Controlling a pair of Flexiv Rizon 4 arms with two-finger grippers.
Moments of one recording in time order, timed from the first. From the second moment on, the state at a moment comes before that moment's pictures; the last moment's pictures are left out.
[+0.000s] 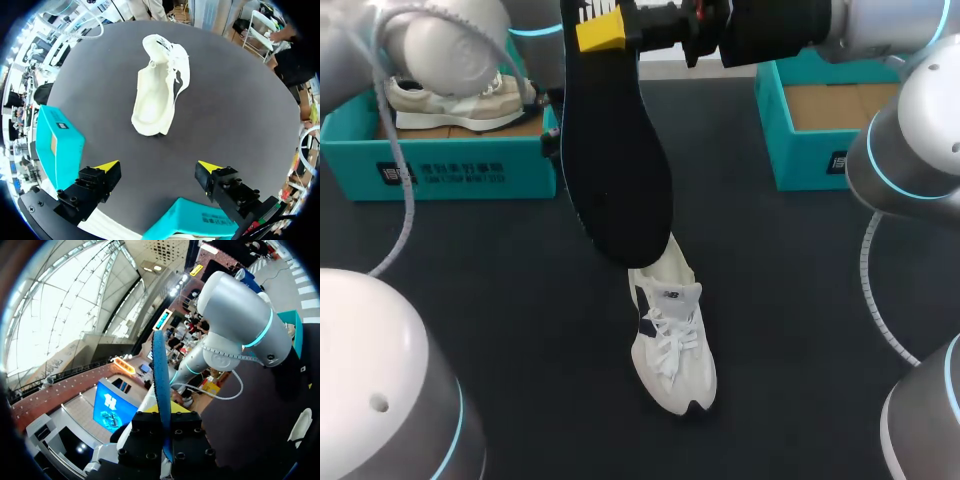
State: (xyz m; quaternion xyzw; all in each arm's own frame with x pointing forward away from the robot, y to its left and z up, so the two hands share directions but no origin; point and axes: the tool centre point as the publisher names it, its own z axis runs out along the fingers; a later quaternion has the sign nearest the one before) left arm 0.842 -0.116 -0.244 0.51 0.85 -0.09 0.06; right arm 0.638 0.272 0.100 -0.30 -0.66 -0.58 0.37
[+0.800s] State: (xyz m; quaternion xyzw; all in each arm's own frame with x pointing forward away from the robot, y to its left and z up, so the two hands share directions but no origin) left arm 0.833 -0.067 -0.213 0.49 0.81 -0.20 0.23; right arm 0.678 0.212 0.094 -0.34 -0.63 -0.57 0.41
